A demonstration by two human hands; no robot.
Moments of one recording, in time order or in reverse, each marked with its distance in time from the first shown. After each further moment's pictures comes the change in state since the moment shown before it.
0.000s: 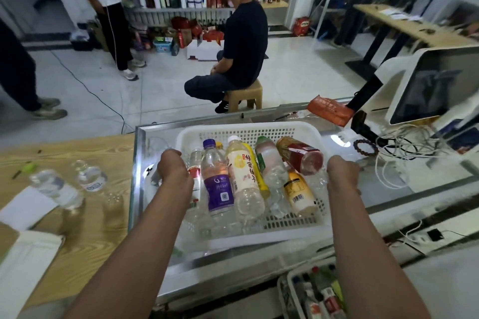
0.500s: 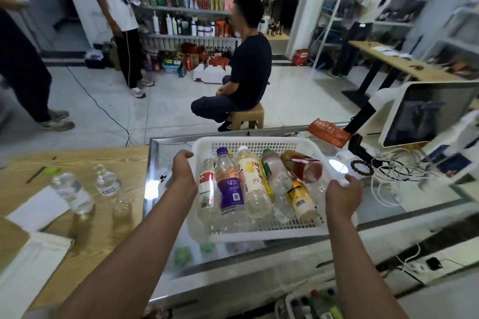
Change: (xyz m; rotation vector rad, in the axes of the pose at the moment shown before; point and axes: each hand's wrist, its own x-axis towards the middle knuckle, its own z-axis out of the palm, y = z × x) left_hand -0.022 0.020 -0.034 -0.029 -0.345 -0.014; right_hand -0.061 0.027 -0.023 0.126 0.086 -0.393
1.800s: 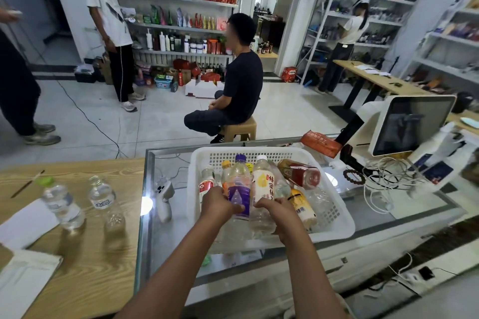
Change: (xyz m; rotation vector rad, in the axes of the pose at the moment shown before) left_hand 0.000 -0.078 -0.004 1.075 -0.173 0.355; right_hand -0.090 0.011 0.052 -0.054 -0.714 0.294
